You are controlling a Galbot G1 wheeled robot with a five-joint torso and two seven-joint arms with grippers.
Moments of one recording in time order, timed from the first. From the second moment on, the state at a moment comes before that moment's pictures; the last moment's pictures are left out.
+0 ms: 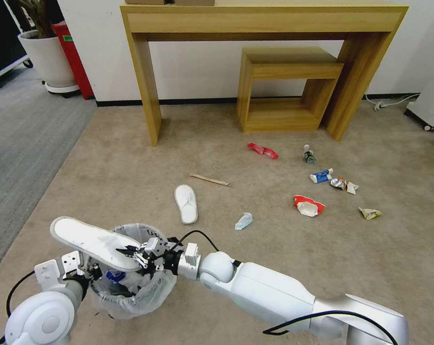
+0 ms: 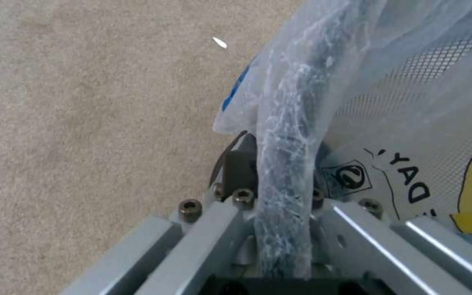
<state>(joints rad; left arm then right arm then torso) 1.66 -0.72 -0.59 -2.17 -1.35 0.38 -0.83 -0.51 1.33 -0.75 1.31 0.62 0.30 -0.30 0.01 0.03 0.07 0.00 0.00</state>
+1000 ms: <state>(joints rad) 1.67 -0.69 -0.63 -2.21 -1.35 0.38 -0.81 -0.37 1.17 -0.45 1.46 0.61 0.14 -0.06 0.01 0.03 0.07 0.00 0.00</state>
